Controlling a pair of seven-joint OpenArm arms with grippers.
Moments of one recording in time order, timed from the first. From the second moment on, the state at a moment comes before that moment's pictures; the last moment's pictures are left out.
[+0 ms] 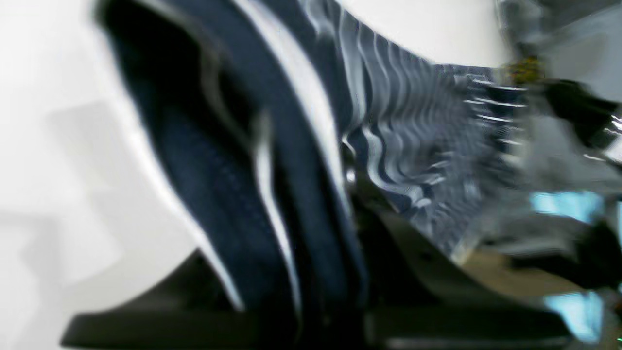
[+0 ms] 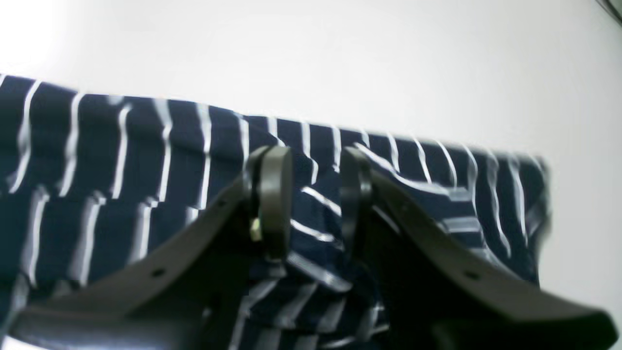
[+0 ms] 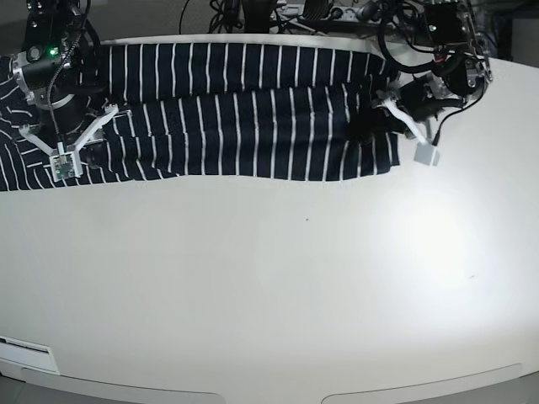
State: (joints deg) left arm 19.4 -13.3 -24.8 96.5 -59.2 -20.4 67.2; right arm -24.3 18.5 14.7 128.0 13.5 13.7 -53.9
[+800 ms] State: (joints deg) left arm 18.4 -29.4 -32.0 94.6 -67.9 -21.7 71.7; right arm -24.7 18.4 14.7 112.3 17.6 19.6 -47.5
